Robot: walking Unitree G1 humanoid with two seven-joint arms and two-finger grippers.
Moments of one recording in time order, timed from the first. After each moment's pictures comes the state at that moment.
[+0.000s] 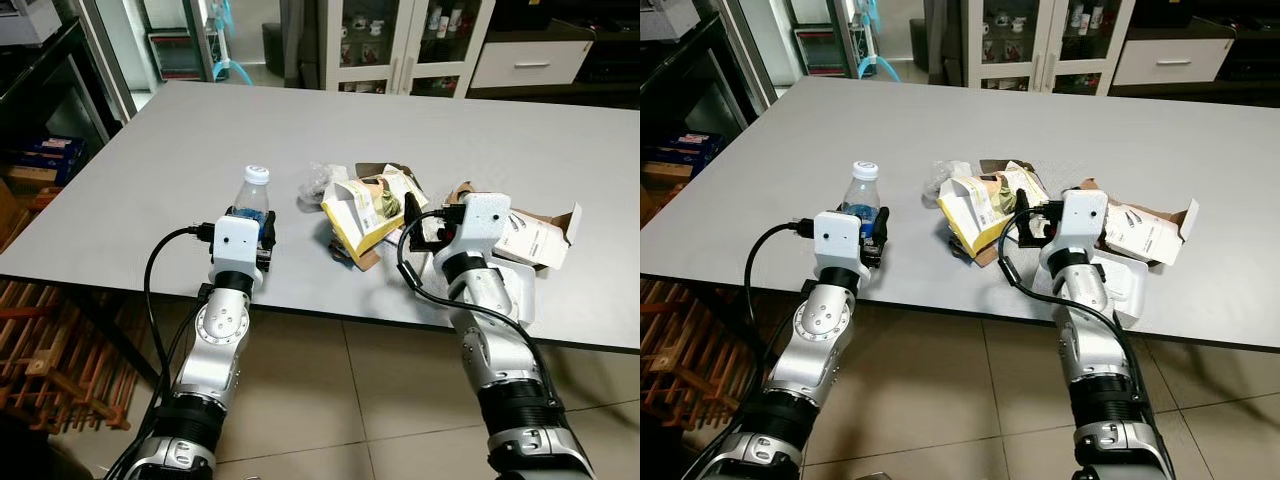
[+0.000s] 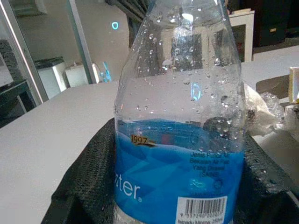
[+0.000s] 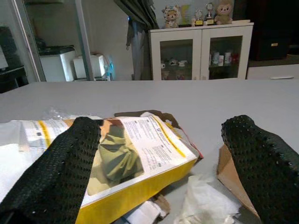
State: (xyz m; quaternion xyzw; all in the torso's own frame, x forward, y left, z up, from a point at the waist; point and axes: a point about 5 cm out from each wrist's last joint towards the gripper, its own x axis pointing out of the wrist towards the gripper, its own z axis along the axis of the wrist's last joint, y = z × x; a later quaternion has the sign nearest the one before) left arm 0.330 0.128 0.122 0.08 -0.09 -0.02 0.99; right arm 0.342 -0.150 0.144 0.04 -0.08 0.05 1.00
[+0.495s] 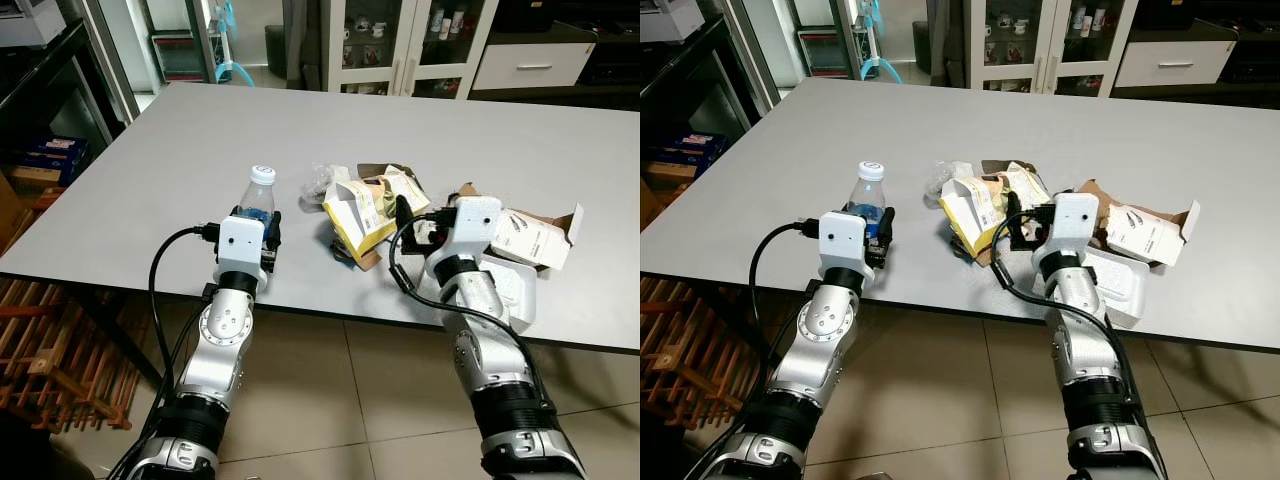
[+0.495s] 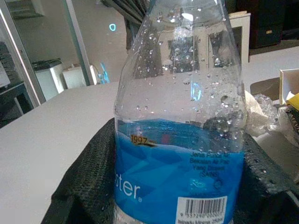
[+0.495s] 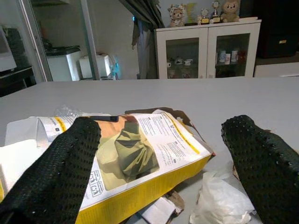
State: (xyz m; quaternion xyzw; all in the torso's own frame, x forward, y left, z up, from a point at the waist) left arm 0.330 0.124 0.122 0.08 -0.09 -0.03 0.99; right arm 0.340 -0.142 0.140 0.04 -0.07 0.06 0.99
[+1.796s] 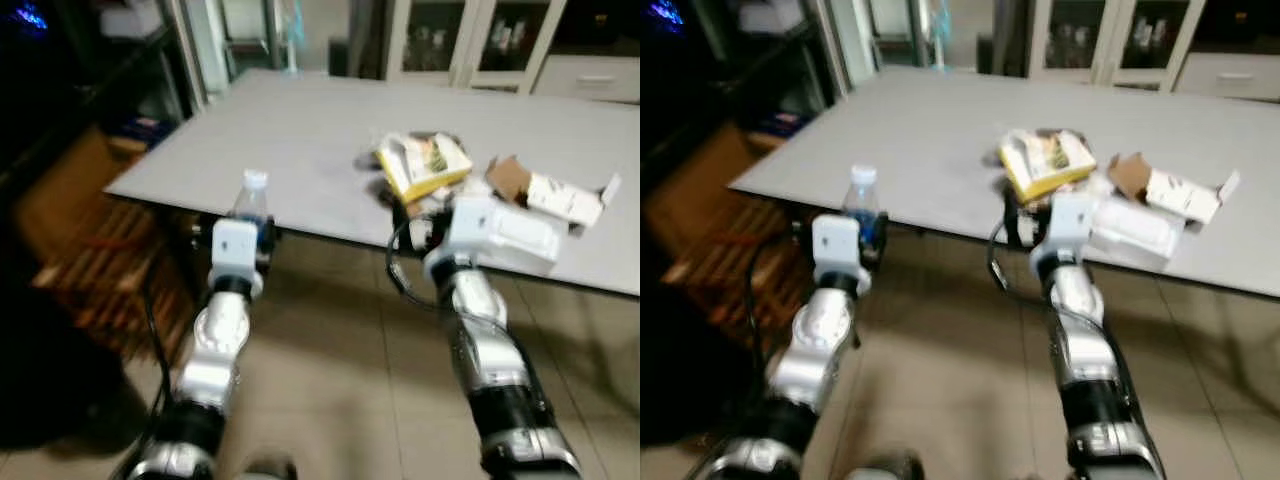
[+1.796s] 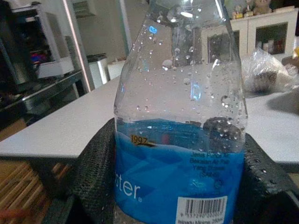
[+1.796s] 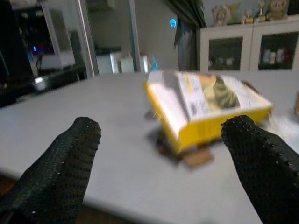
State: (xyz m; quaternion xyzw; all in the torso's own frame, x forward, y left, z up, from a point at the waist) left arm 0.328 0.126 0.118 0.07 -0.08 -0.02 0.99; right arm 0.340 -0.143 0.135 0.04 -0.06 0.06 1.00
